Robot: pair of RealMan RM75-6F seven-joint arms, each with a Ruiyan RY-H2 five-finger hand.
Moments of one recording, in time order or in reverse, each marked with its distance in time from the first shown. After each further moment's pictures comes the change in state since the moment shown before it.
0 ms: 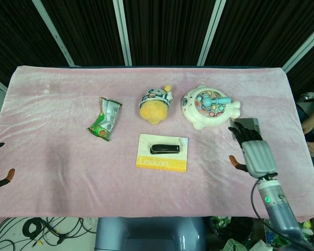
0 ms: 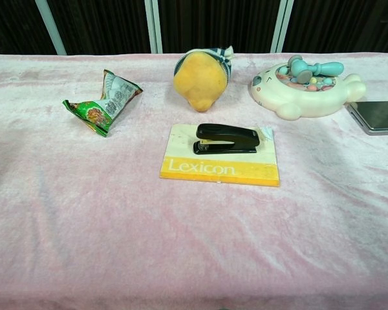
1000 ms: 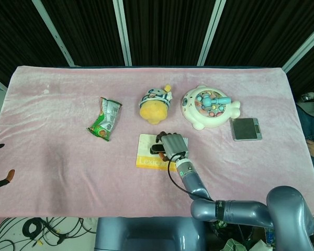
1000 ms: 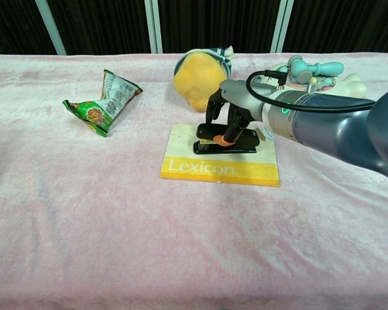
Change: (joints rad) left arm -0.008 0.022 -0.004 -0.013 -0.043 -0.047 -0.020; right arm 0.545 -0.663 0.242 0.449 0.692 -0.343 -0.364
